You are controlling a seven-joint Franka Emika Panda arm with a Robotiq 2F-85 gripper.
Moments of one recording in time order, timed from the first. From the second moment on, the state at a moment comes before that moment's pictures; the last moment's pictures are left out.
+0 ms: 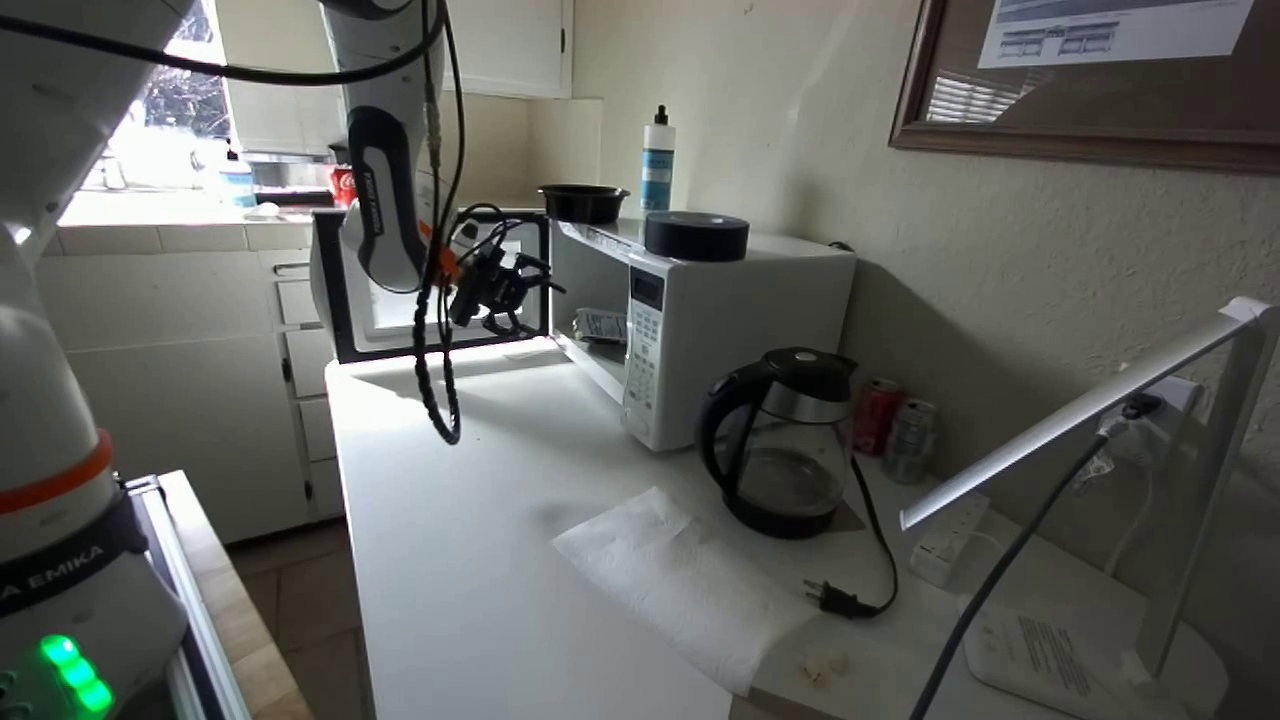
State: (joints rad) arm -0.09 0.56 0.67 -2.12 -1.99 2.02 0.85
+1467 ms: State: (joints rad) arm 0.25 0.78 0.32 -1.76 -2.14 2.07 0.99
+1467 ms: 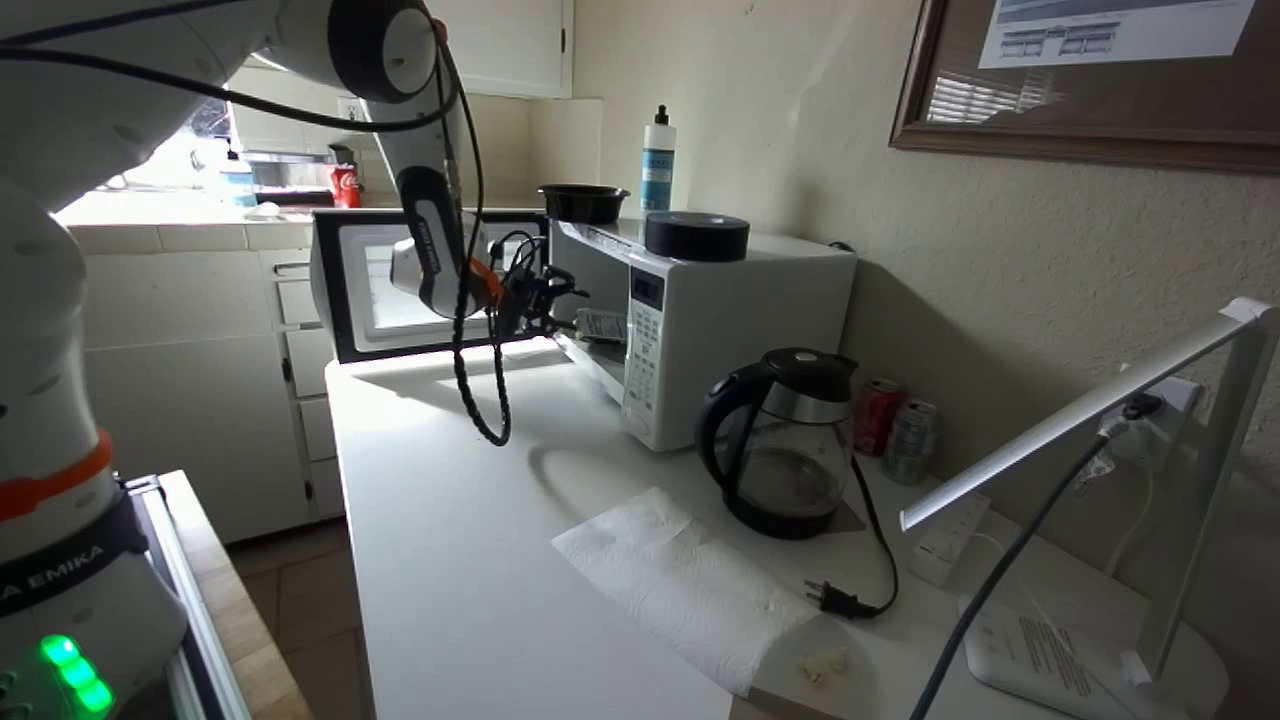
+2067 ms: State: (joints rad) arm 0.25 0.82 0.32 -1.70 -2.15 2.07 1.01
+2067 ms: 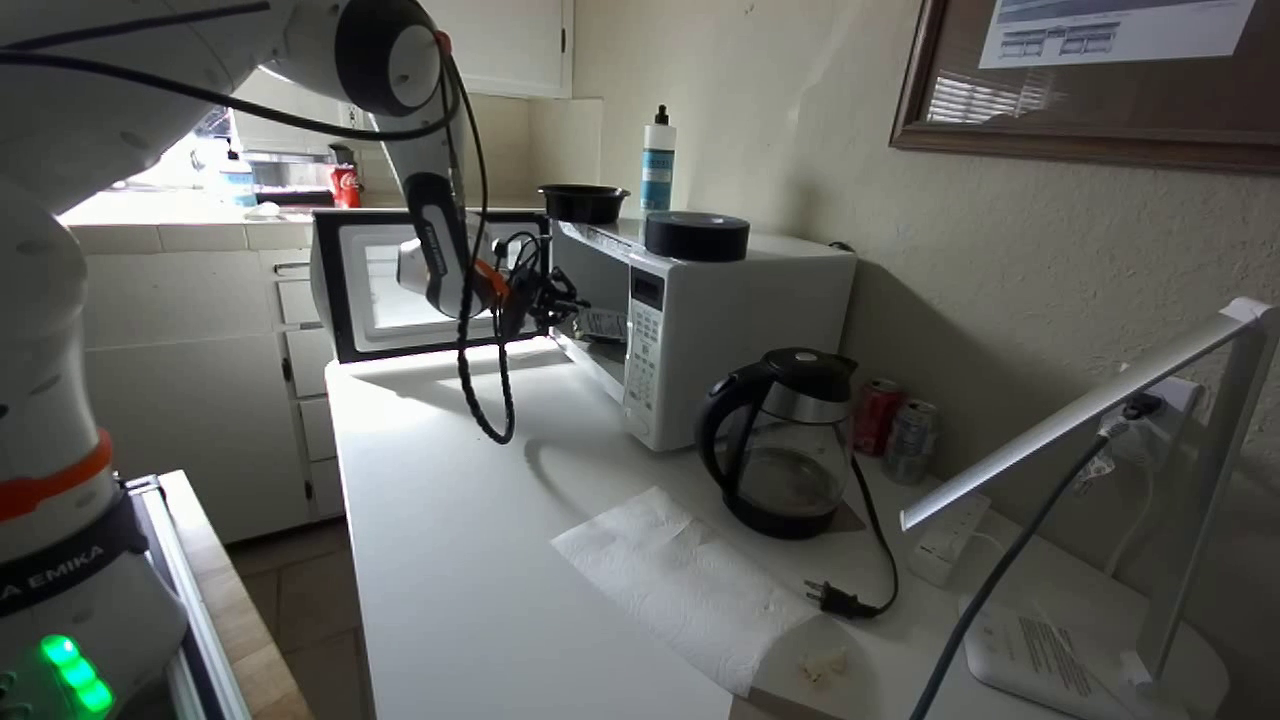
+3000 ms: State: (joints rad) arm 0.23 0.70 0.33 -1.83 -2.13 2.11 1.14
